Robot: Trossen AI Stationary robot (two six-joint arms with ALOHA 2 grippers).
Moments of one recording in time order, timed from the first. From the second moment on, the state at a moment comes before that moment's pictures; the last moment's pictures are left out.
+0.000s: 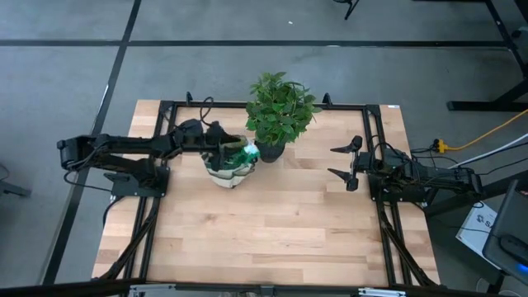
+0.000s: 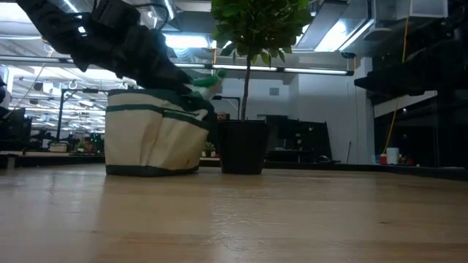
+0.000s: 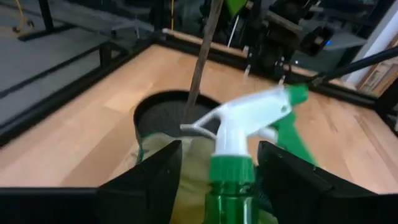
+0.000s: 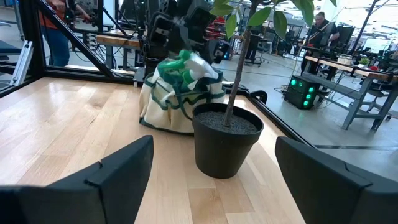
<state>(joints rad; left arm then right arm) 0.40 1.12 0.41 0.44 0.20 -0.17 -0.10 0.06 0.01 0.02 0.05 -0.14</state>
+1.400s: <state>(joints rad) 0.40 0.19 0.24 -0.07 0.20 0.05 -0.10 0.07 0.01 0.02 0.05 -0.14</state>
